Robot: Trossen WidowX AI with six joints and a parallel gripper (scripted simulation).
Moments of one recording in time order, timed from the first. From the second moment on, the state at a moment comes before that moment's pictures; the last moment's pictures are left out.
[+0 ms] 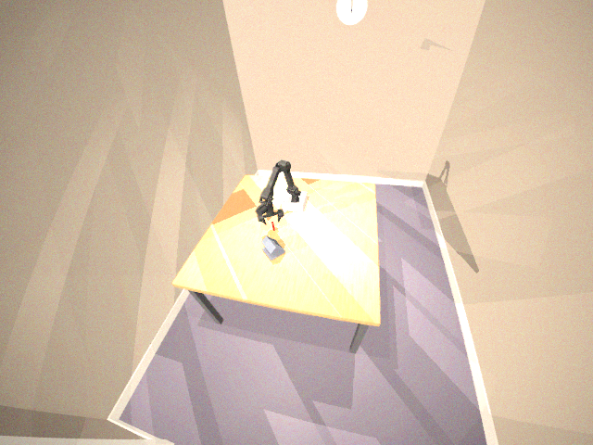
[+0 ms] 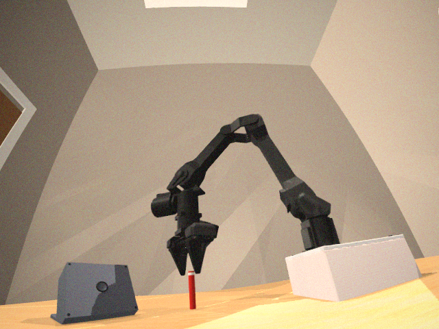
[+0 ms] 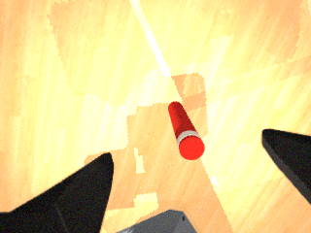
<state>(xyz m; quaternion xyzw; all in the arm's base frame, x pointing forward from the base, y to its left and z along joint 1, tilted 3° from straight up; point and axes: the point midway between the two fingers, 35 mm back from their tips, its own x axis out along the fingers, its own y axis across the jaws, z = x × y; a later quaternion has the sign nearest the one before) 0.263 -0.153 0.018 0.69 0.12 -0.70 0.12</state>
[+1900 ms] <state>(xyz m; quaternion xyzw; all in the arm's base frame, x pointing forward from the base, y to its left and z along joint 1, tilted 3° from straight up) 0.261 -0.152 0.028 0.69 0.12 -0.71 0.11</state>
